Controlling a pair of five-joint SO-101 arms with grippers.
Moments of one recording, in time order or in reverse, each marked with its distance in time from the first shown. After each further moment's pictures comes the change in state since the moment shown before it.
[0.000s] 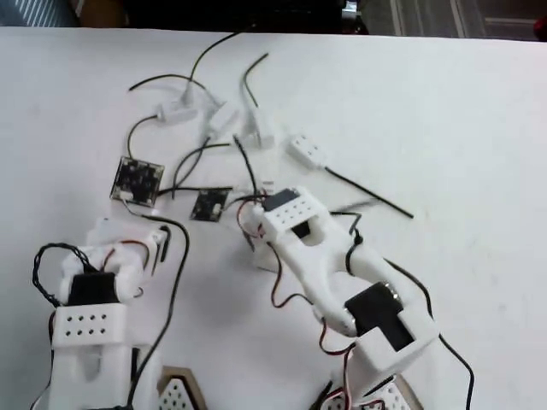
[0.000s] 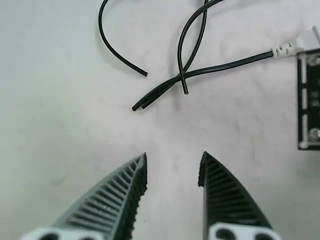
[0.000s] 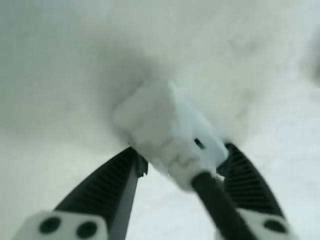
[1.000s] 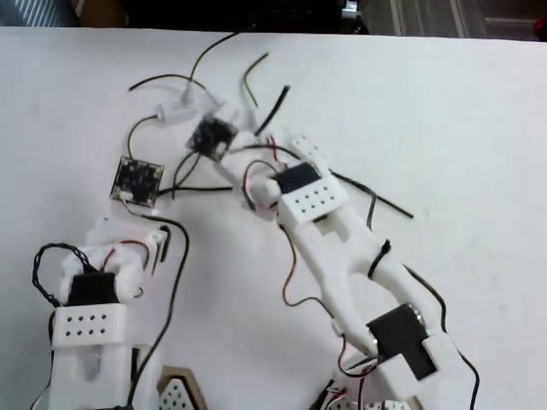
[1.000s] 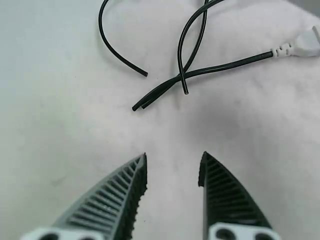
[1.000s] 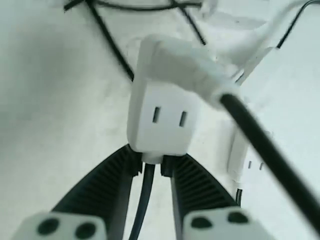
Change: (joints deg) left arm 0.0 0.0 0.0 0.0 0.0; right arm 2.5 -11.3 -12.0 -6.6 -12.6
